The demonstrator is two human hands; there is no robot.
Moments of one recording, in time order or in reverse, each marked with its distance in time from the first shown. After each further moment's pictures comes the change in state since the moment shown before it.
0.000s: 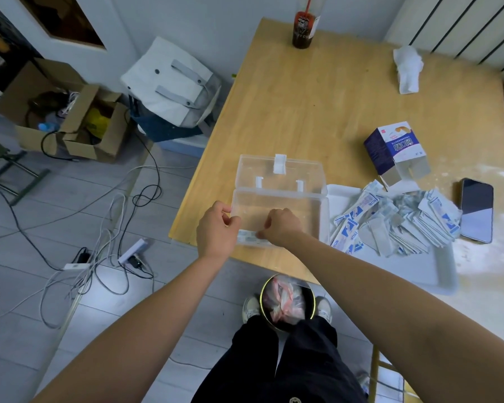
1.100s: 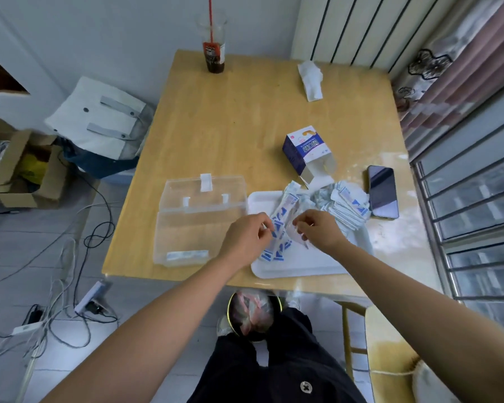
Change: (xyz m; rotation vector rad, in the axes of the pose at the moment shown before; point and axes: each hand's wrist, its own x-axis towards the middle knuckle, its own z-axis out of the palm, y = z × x) left_hand -0.054 0.134 0.089 0.140 -0.495 0.477; right_hand -0.072 0.192 -0.078 0.534 0.332 0.085
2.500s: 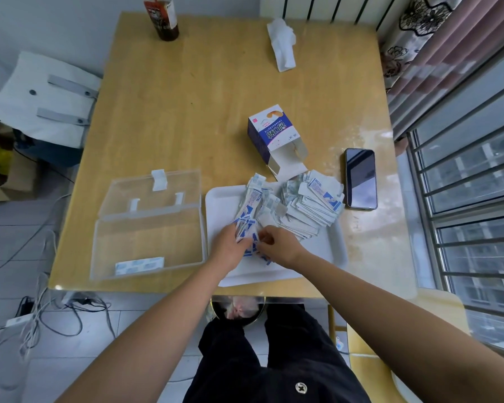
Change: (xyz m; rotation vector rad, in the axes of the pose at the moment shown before) left_hand 0.054 -0.005 0.092 -0.354 -0.084 -0.377; right_hand 0.019 0.047 0.012 0.054 -0.318 0.074
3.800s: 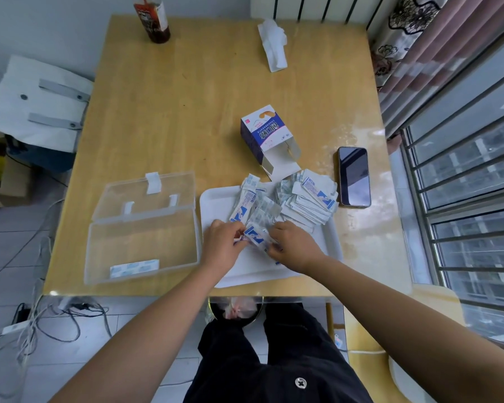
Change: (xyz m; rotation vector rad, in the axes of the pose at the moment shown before) left_hand 0.002 -0.003 -0.006 0.518 0.139 0.339; right_hand -0.005 0.030 -0.022 -0.575 0.155 -0.403
